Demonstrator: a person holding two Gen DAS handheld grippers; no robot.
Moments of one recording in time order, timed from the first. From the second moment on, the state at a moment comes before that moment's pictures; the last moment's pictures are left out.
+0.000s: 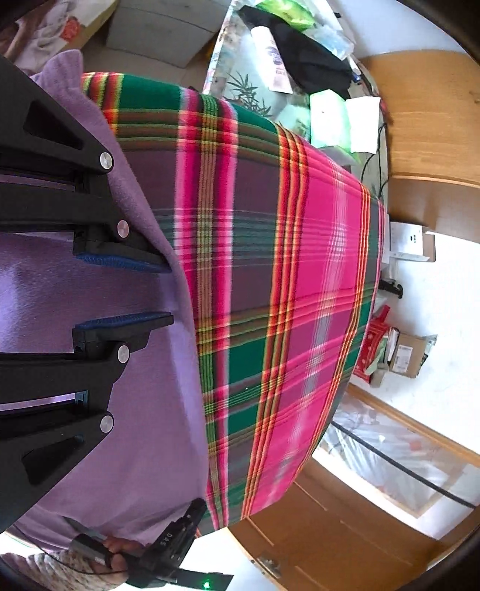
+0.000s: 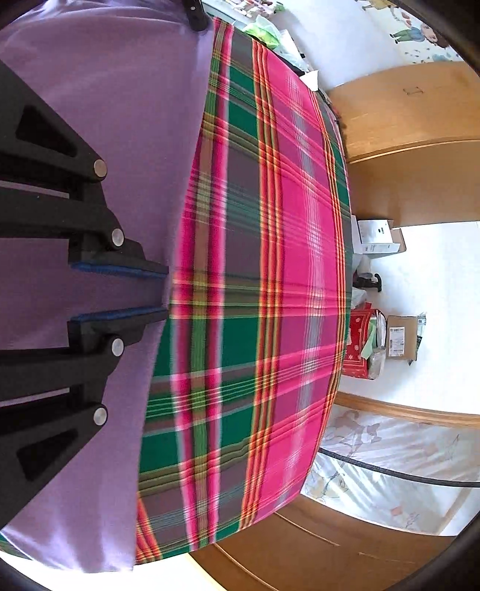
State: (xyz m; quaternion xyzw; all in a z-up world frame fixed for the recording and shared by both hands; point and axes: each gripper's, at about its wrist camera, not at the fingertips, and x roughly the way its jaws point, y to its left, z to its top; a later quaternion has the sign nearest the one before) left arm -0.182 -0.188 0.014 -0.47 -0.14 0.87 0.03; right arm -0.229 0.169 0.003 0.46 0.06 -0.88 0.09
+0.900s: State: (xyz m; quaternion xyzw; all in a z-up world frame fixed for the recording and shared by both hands) left arm -0.158 -0.183 0.041 -0.49 -0.17 0.85 0.03; right arm -0.212 0.253 0.026 0.42 -0.02 -0.91 0.02
